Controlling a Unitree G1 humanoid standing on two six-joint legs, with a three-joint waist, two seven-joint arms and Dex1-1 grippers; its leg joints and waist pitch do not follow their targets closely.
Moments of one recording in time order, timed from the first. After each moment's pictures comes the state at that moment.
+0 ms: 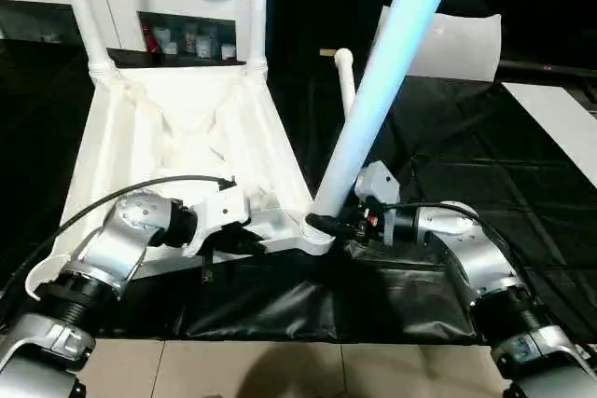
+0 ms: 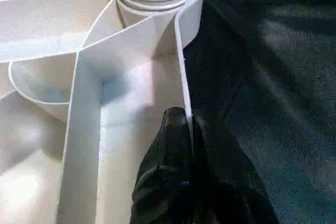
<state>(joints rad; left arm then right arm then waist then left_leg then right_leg) -0.50 0.57 -0.34 0.40 0.01 0.10 -1.25 -0.49 -0.29 0.24 0.50 0.17 -0.01 1.03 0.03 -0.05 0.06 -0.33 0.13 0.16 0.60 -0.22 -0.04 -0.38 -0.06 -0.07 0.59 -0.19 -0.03</state>
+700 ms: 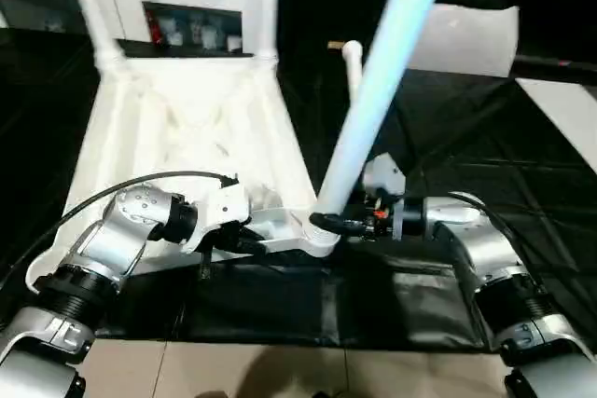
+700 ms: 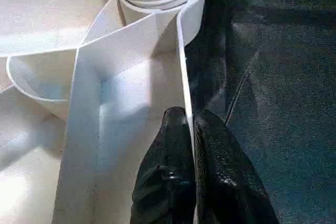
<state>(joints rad) -0.52 0.58 -0.34 0.41 0.00 0.06 -1.30 -0.55 -0.28 0.17 0.55 0.28 0.16 1.16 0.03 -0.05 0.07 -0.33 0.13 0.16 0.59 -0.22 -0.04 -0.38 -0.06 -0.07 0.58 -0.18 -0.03</state>
